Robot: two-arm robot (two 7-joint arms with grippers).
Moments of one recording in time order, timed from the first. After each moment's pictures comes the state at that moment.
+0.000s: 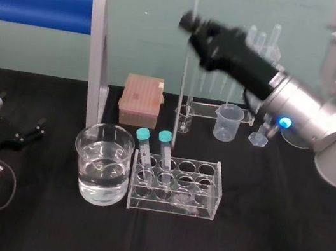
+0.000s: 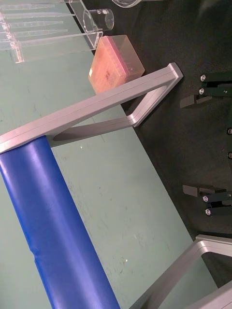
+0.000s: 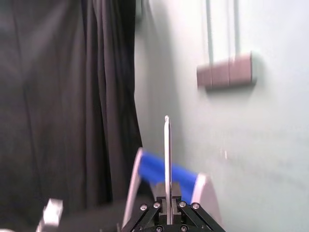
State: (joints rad) left arm -0.20 0.60 0.45 -1.41 -0.25 -0.12 0.03; right arm 0.52 0.47 -0.46 -1.54 0.75 0.04 0.57
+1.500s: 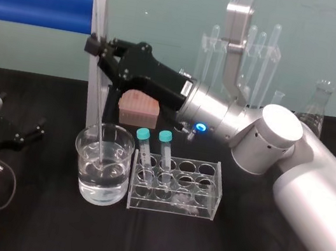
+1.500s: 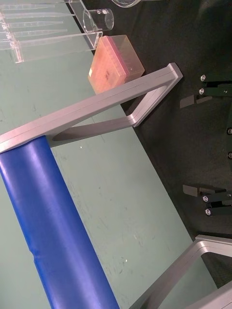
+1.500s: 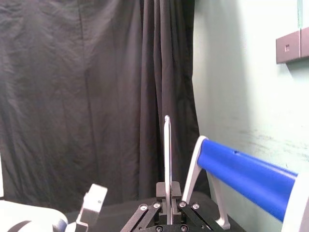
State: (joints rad) left arm -0.20 0.60 0.45 -1.41 -0.25 -0.12 0.03; right arm 0.71 0.24 -0.67 -1.18 0.75 -0.11 0.80
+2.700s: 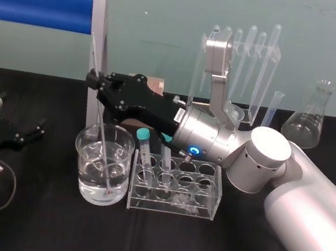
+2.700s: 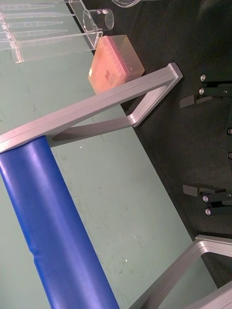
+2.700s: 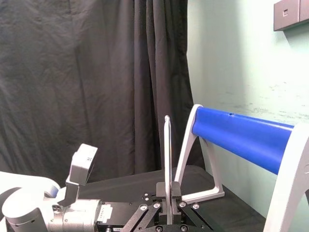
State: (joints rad) left arm -0.20 0.60 0.45 -1.41 -0.25 -0.12 0.03; right arm 0.67 0.20 -0.65 -1.08 0.66 -0.13 0.83
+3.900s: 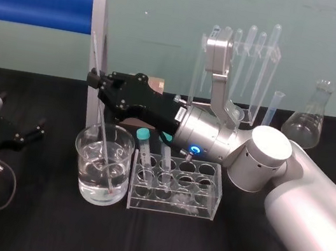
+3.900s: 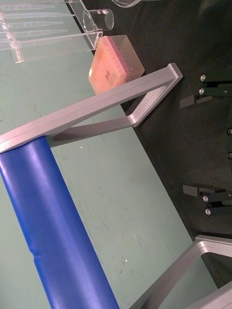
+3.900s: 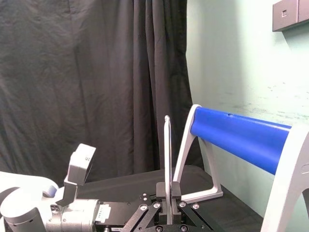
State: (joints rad) left arm -0.20 0.60 0.45 -1.41 -0.25 -0.12 0.03; right arm 0.67 0.19 -0.64 -1.07 0.64 -0.13 0.84
